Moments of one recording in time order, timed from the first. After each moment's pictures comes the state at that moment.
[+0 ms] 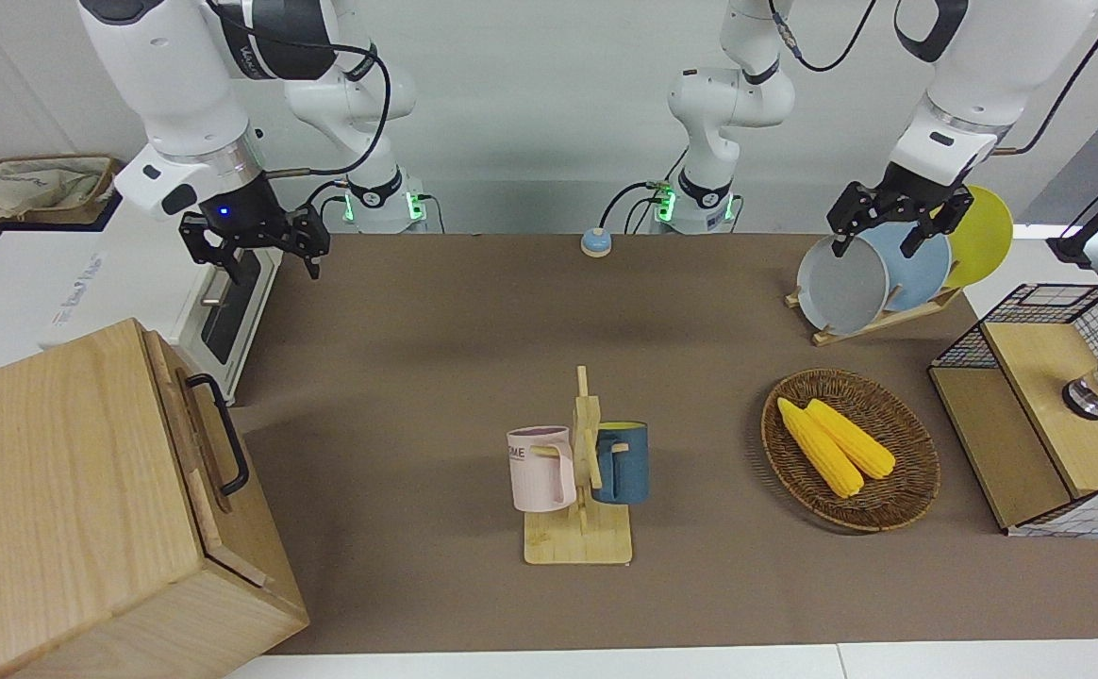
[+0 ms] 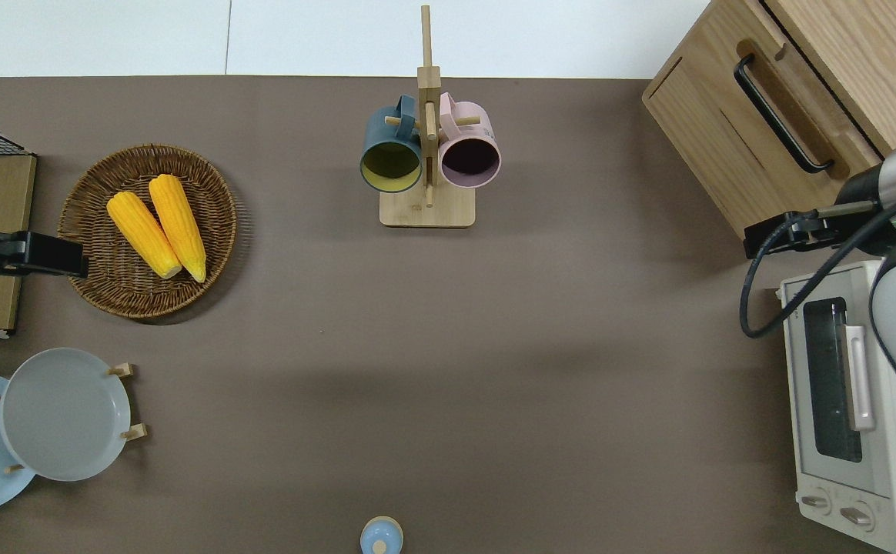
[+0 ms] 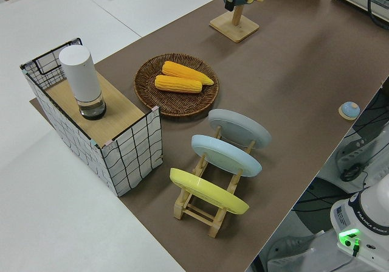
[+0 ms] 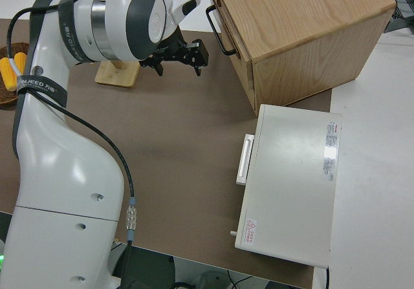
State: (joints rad) left arm -0.15 0.04 0.15 -1.49 -0.02 1.55 0.05; right arm 0.09 0.13 -0.05 -1.44 0.00 1.56 -0.04
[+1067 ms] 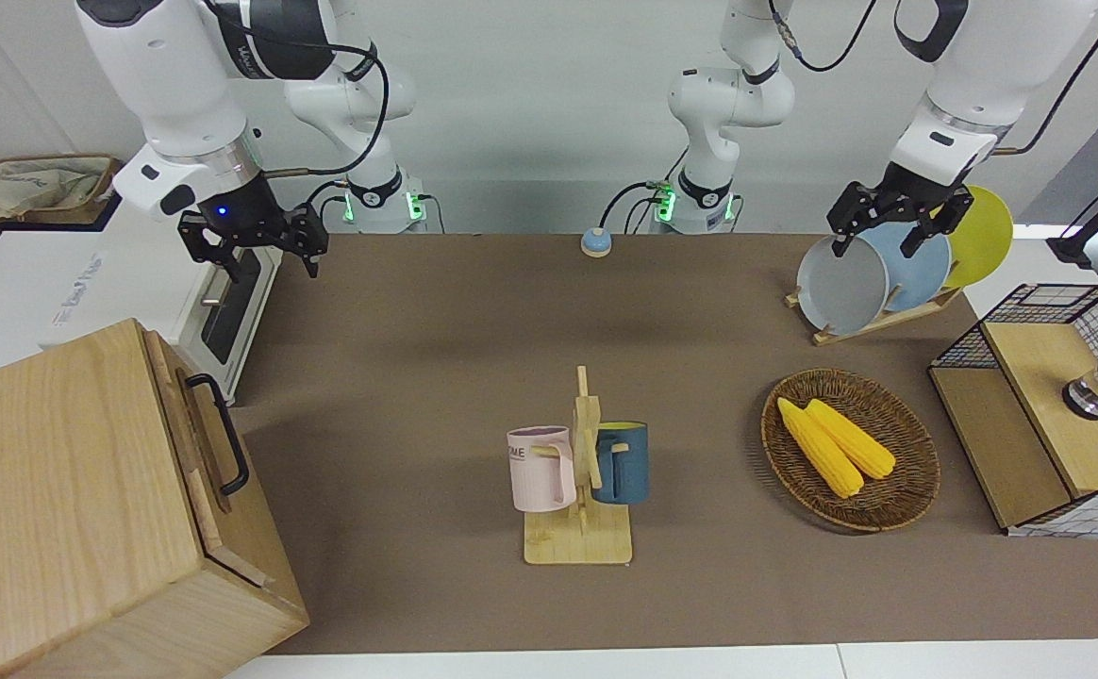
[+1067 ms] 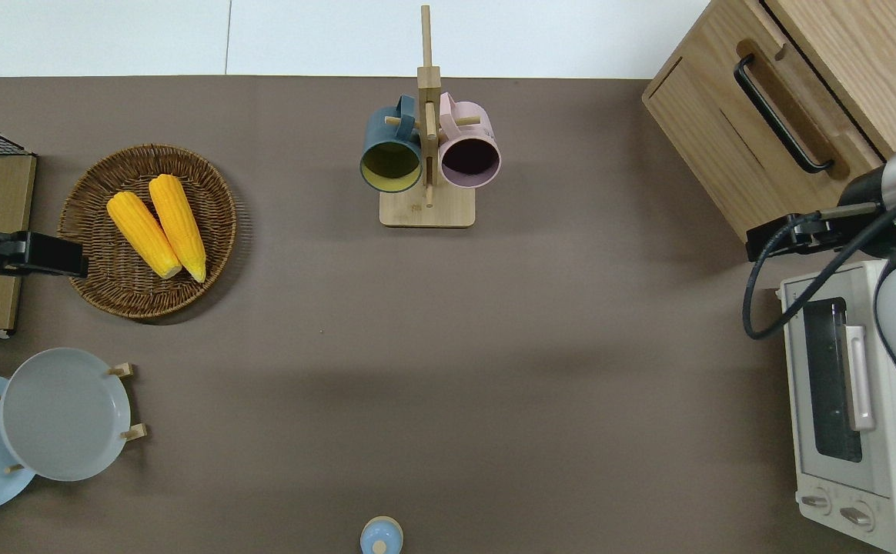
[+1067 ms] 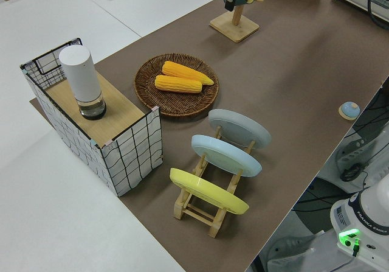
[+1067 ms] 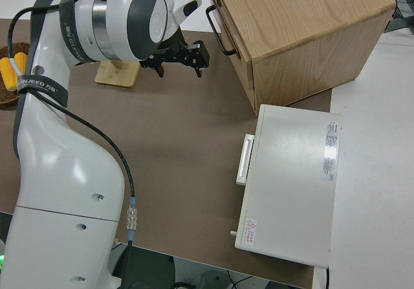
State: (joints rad) left arm -0.15 0.04 0.15 -1.49 -0.02 1.55 0.05; right arm 0.09 0.13 -0.05 -1.44 0.00 1.55 -0.04
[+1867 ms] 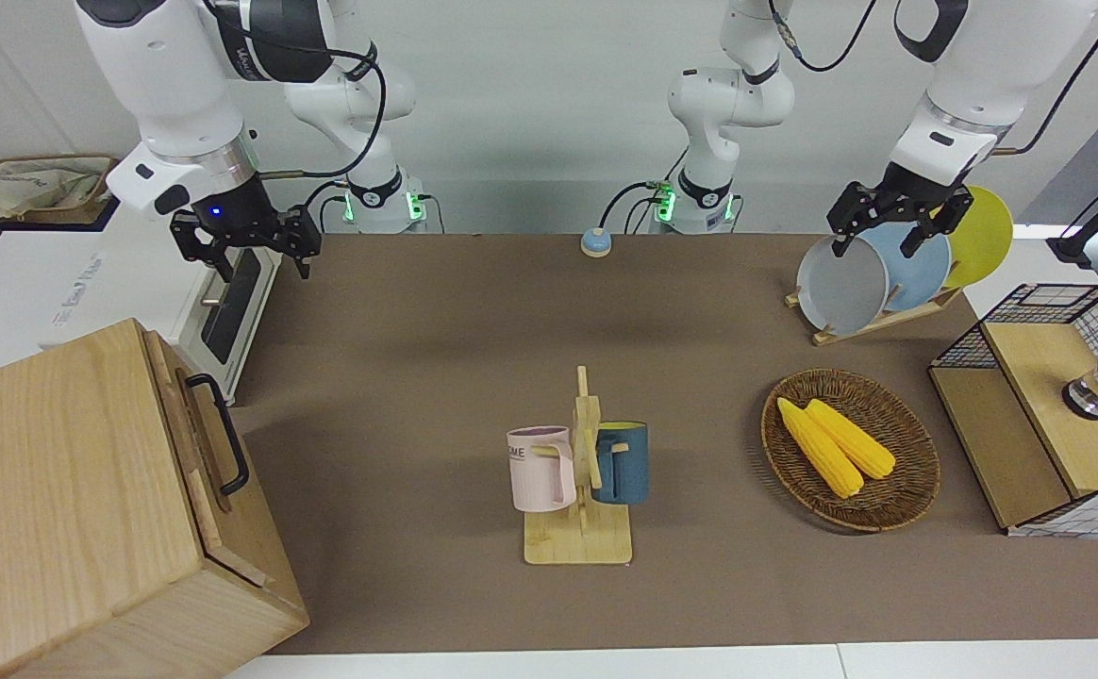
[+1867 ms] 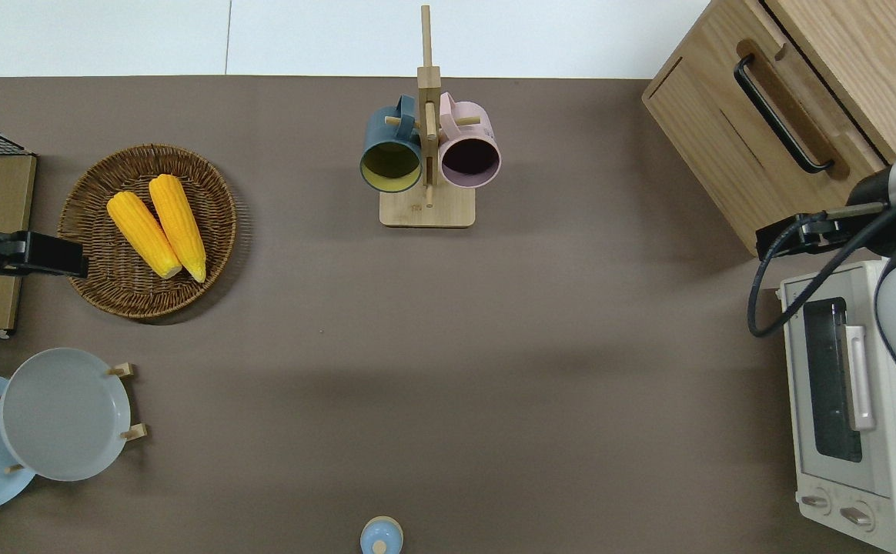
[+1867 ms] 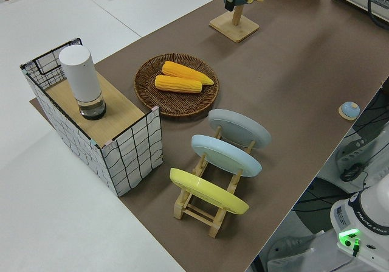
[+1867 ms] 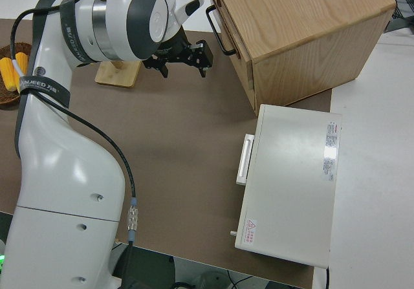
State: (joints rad) left arm -0.15 0.04 0.15 -1.49 -0.02 1.55 0.05; right arm 0.09 0.13 -0.06 -1.44 -0.04 1.55 -0.04
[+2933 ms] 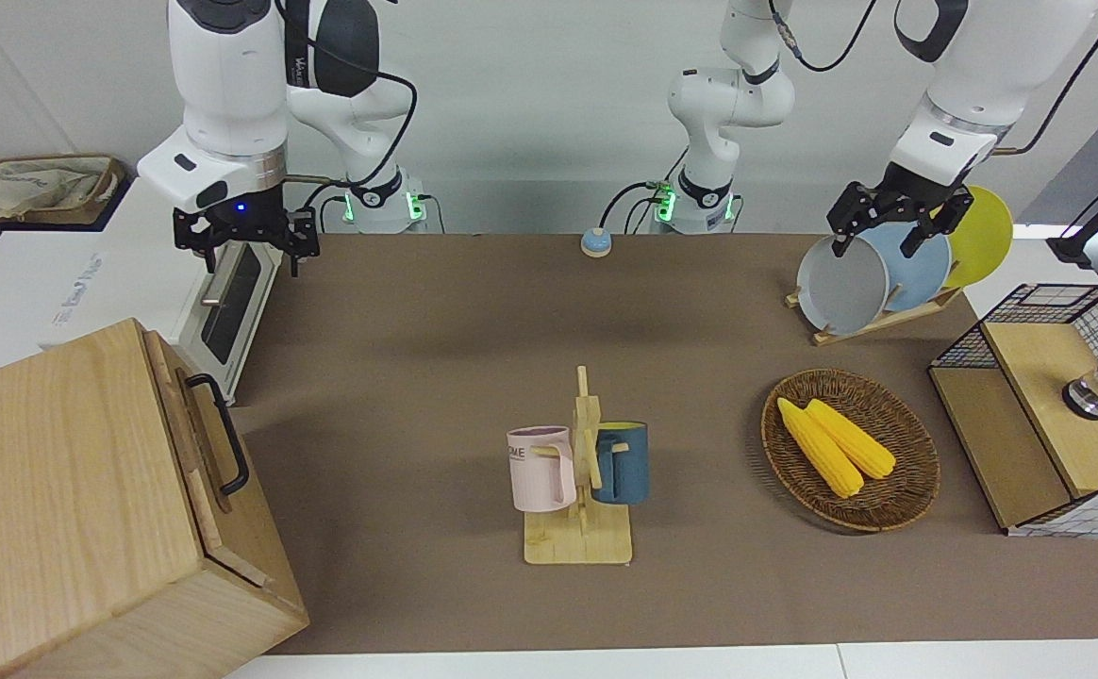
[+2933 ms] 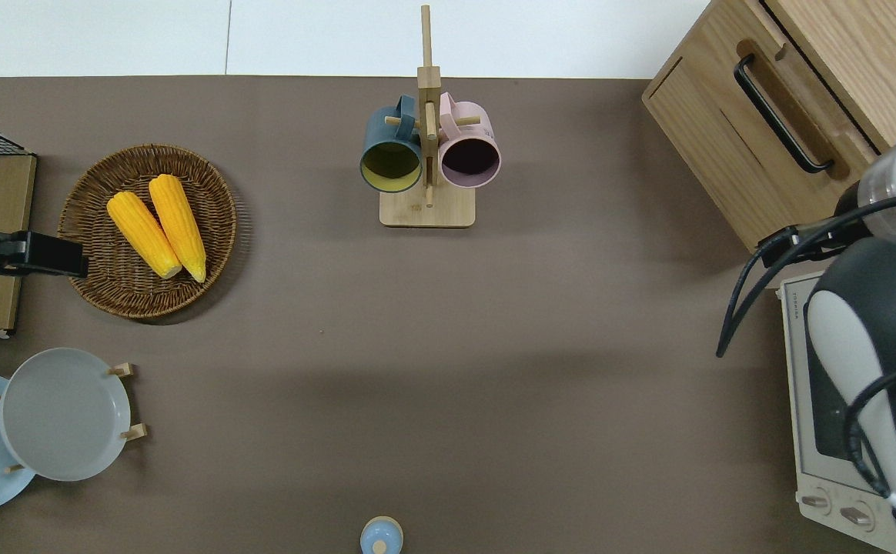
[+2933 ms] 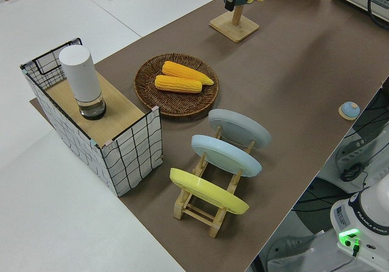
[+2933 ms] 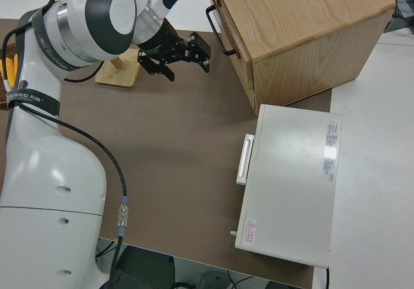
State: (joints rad) left arm -0.15 0.04 0.15 -1.49 -0.02 1.55 0.05; right arm 0.18 0.13 -0.04 -1.44 -0.32 1.52 -0.04
